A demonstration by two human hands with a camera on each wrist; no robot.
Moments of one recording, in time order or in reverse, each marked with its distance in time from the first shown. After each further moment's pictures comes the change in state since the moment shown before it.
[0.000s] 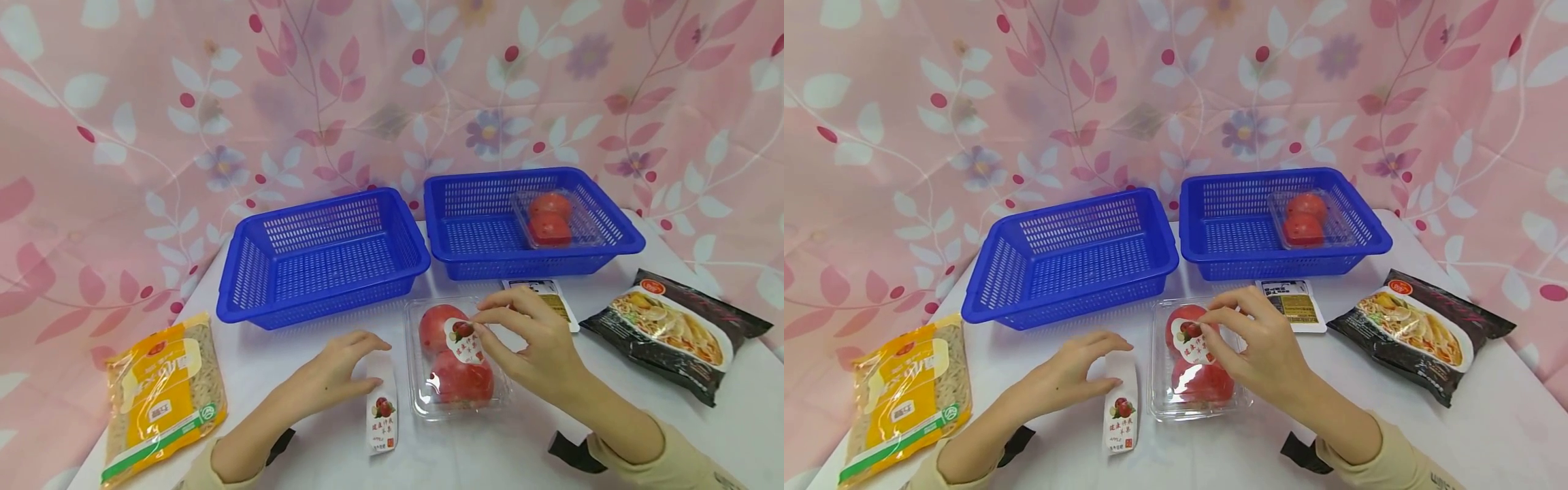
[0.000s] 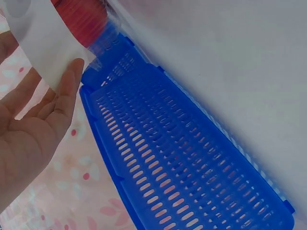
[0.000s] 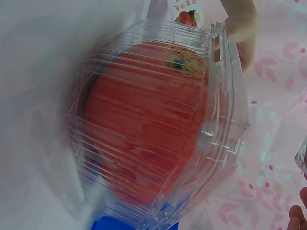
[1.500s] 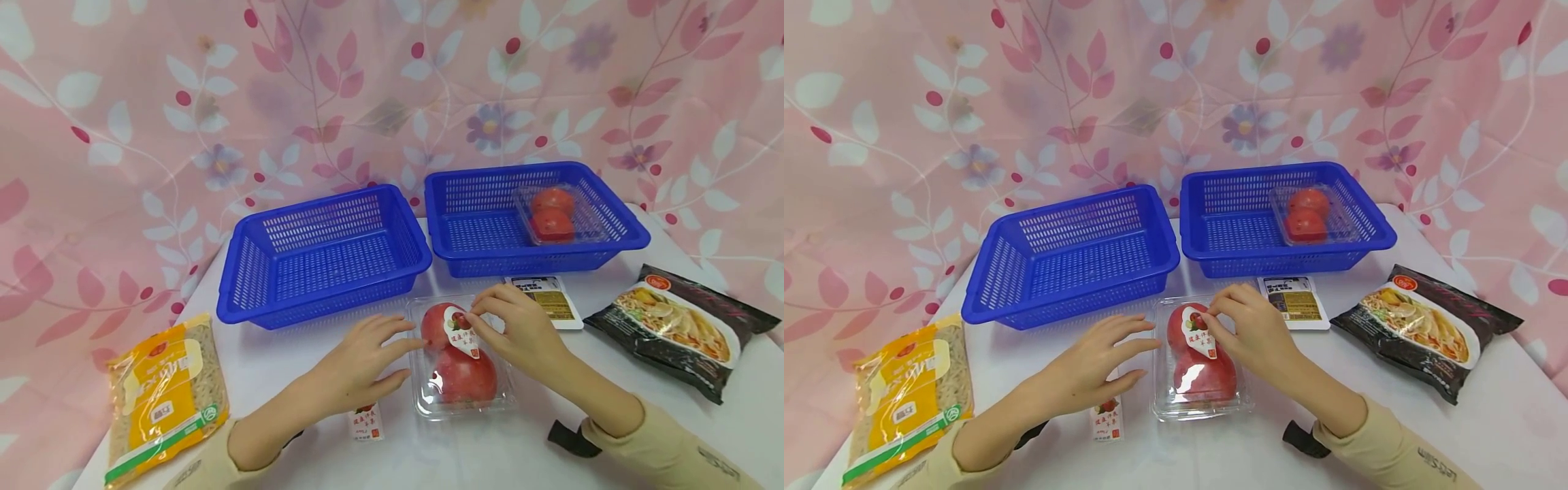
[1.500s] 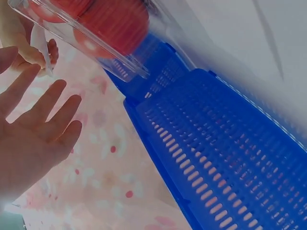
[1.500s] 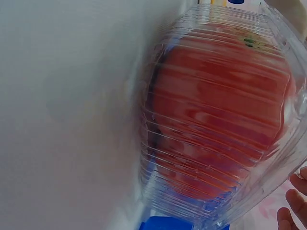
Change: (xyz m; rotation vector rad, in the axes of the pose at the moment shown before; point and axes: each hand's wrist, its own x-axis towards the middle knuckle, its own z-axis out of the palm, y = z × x) left_hand 0.022 0.023 -0.004 0.254 0.162 0.400; right_hand -0.010 0.031 0.018 -0.190 -0.213 0.196
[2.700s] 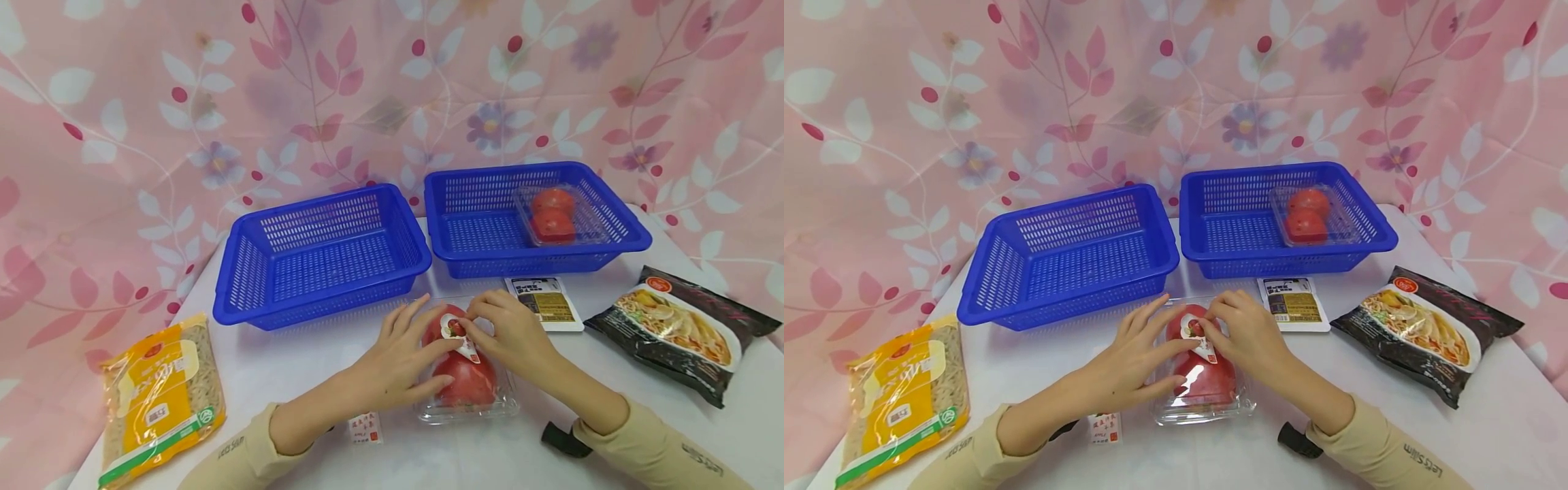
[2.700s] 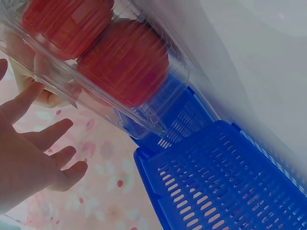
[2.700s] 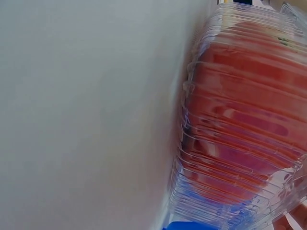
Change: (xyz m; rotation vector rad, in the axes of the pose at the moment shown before) left_hand 0.034 0.015 0.027 0.083 -0.100 -0.039; right_hand -0.003 0.014 0.018 -0.109 -0.044 -0.011
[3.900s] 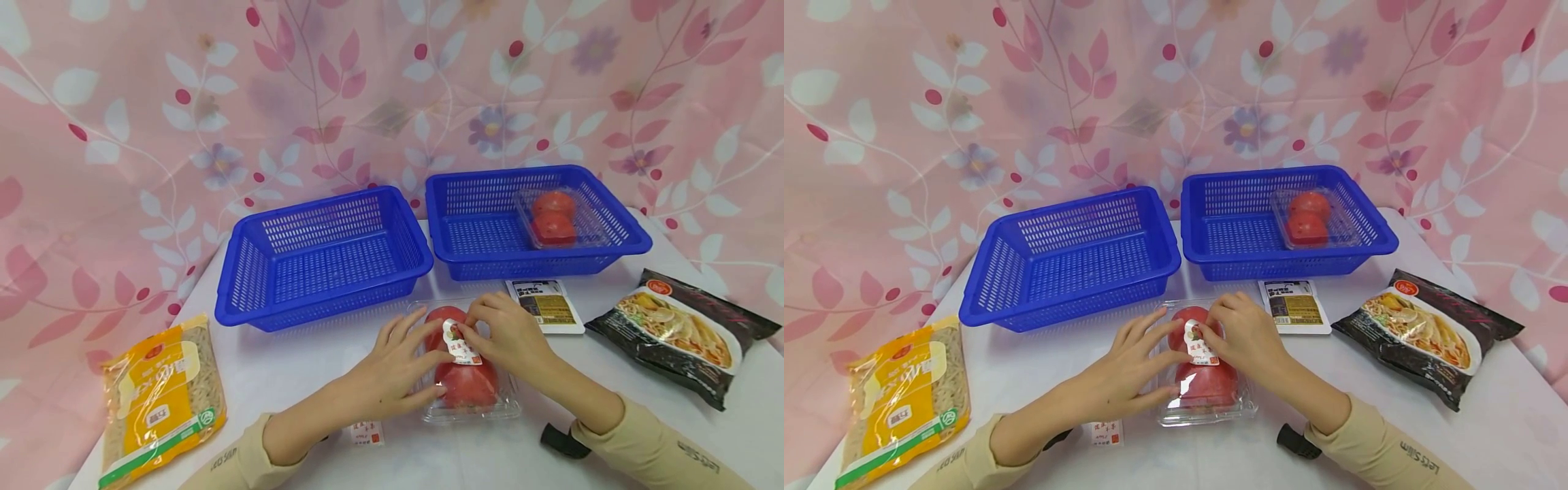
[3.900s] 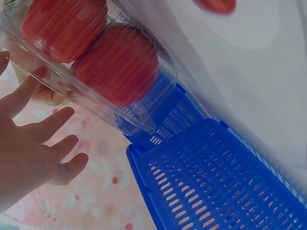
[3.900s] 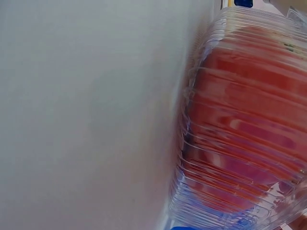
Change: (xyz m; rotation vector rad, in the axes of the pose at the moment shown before) left_hand -0.014 0.000 0.000 -0.018 -0.079 -0.027; right_hand 0.001 -0.002 0.004 -0.068 -0.074 0.035
